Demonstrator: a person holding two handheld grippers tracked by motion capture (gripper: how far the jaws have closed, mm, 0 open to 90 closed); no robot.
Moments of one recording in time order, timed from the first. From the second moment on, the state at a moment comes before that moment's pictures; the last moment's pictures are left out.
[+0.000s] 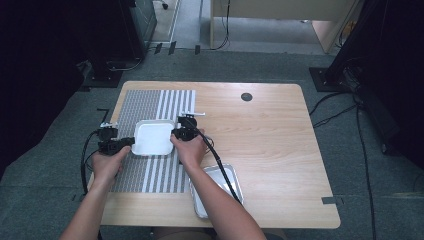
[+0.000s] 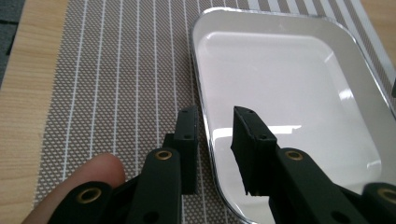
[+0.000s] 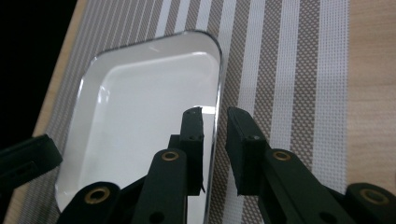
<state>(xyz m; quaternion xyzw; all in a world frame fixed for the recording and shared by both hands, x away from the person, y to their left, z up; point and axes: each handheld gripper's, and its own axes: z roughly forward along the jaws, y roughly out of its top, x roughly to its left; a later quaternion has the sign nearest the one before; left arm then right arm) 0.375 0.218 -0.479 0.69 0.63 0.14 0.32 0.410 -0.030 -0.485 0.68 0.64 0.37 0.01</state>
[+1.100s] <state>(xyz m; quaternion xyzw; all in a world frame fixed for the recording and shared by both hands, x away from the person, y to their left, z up) 0.405 0.213 -0.493 0.66 0.67 0.15 0.30 0.409 -0.013 -0.501 0.70 0.61 0.37 0.01</state>
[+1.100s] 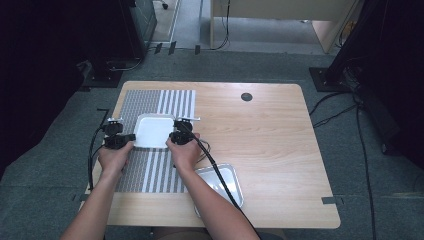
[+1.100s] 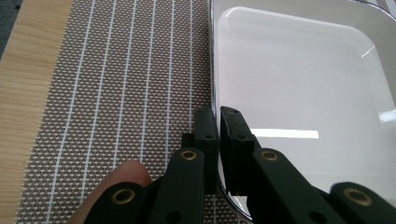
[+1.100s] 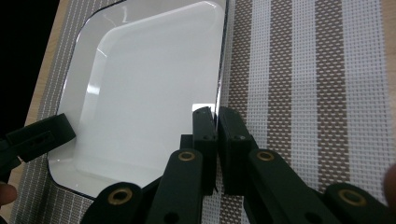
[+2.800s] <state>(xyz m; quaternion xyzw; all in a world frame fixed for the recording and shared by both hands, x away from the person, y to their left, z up) 0.270 0.243 -0.483 0.63 0.63 0.20 0.41 0.335 -0.194 -0.463 0.60 0.65 0.45 0.11</state>
